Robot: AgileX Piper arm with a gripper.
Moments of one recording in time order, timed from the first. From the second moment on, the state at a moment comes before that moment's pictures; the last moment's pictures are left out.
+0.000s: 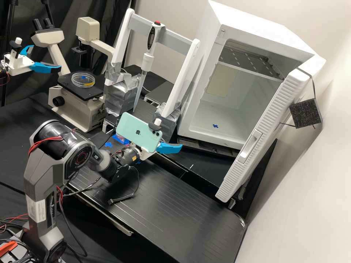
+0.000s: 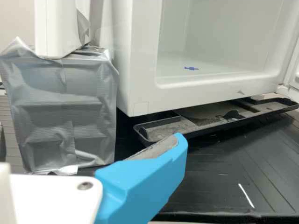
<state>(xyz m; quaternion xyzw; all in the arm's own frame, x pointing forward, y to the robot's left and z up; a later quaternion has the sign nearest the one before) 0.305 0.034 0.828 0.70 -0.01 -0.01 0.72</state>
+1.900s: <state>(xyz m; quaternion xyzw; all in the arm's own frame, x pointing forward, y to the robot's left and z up) 0.177 0.279 0.734 0.56 0.36 0.11 0.74</state>
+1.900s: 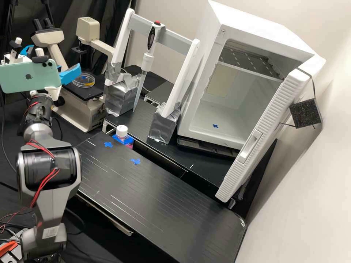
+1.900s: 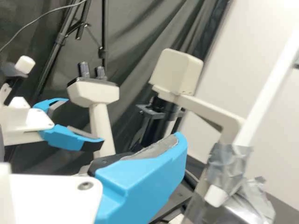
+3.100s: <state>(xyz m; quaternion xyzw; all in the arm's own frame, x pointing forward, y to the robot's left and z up) 0.248 0.337 0.695 0.54 0.42 -0.01 0.73</state>
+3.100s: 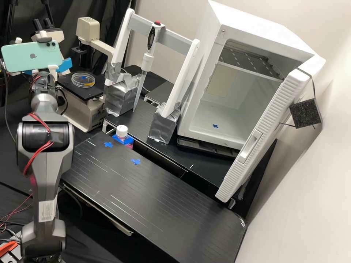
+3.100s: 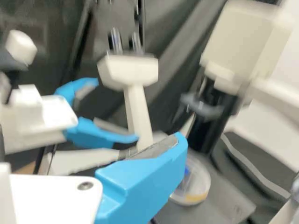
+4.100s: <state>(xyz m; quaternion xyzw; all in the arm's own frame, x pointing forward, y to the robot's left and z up) 0.372 0.336 0.673 0.57 0.37 -0.09 0.73</state>
